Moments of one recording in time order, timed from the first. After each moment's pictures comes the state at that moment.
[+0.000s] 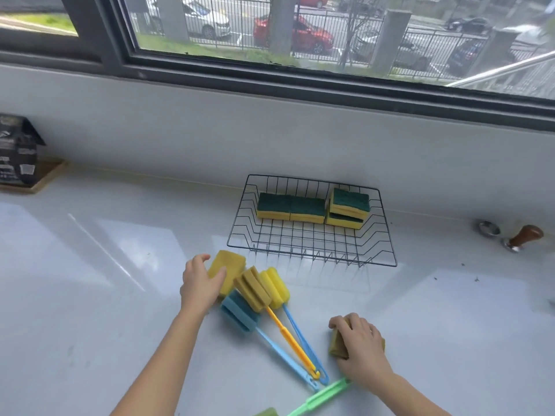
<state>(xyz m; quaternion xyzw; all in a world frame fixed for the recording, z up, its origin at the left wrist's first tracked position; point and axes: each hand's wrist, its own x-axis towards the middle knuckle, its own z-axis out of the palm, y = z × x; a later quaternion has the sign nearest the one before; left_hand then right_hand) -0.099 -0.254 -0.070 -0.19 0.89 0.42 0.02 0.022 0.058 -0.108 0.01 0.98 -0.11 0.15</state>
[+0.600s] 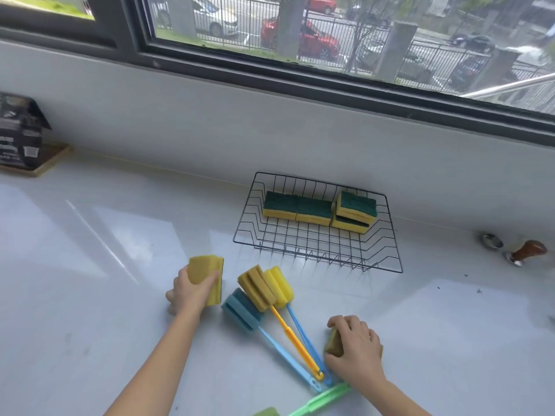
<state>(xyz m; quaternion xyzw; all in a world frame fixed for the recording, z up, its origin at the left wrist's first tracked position) -0.087 -0.275 -0.100 -0.35 0.78 0.52 0.05 0.019 0.036 -0.108 0.07 0.98 -0.15 0.11</state>
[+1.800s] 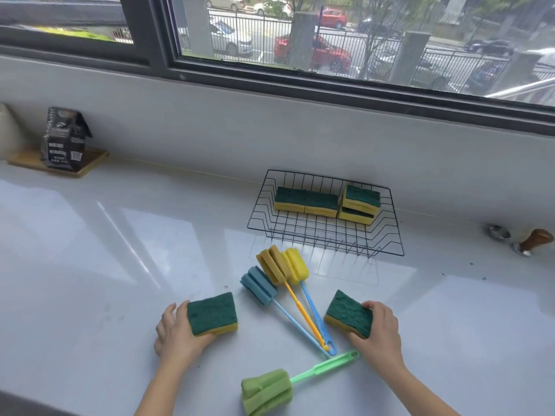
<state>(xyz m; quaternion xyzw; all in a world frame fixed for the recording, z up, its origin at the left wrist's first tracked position) 0.047 -0.303 -0.098 -0.26 0.90 0.34 0.08 0.053 0.064 -0.110 0.14 0.94 -0.31 -0.01</state>
